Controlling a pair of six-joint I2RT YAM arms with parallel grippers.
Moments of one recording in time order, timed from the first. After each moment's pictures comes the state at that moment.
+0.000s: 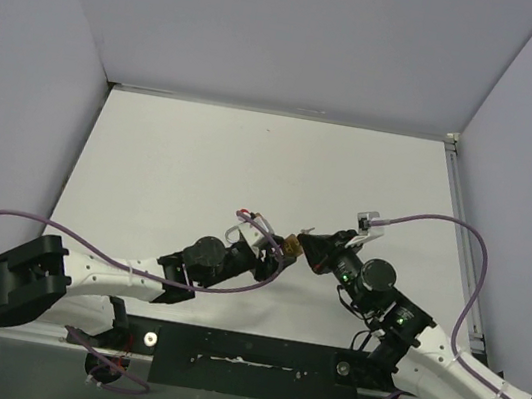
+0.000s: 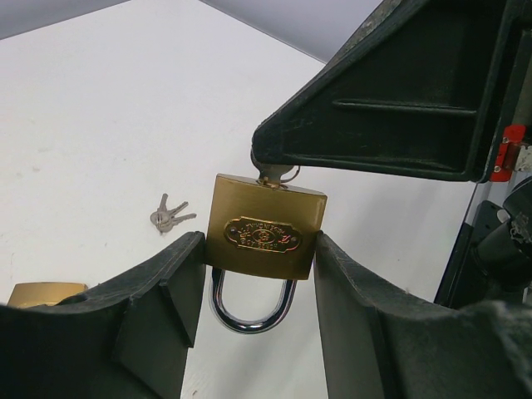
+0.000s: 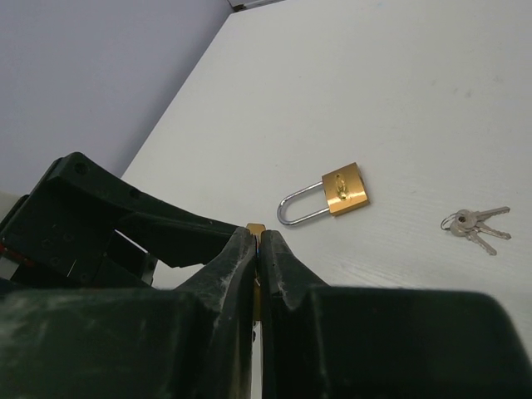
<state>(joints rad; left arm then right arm) -1.15 1.26 0.49 0.75 -0.17 -0.20 0.88 0.64 0.42 0.12 0.23 0.60</state>
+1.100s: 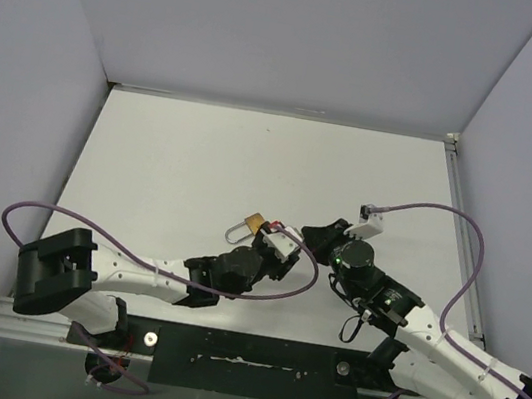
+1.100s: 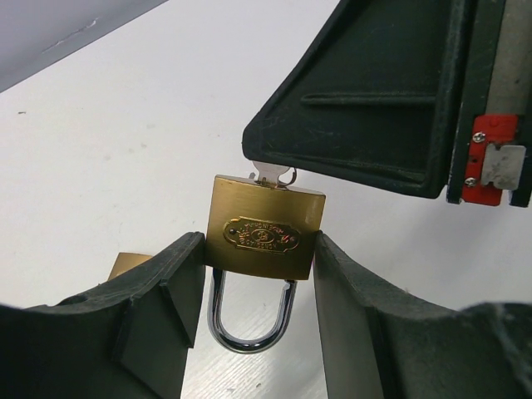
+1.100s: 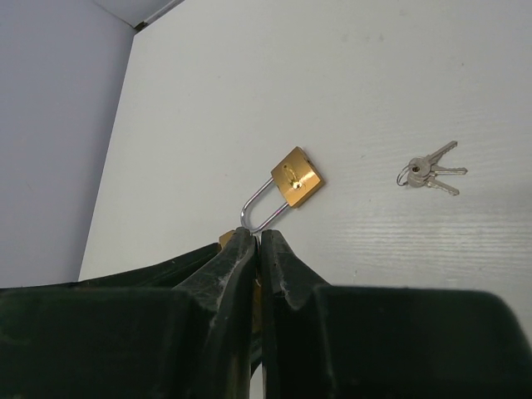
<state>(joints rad) -1.27 1.42 0.67 0.58 -0.55 -0.02 0.86 0.83 0.54 -0.04 0.43 0.87</state>
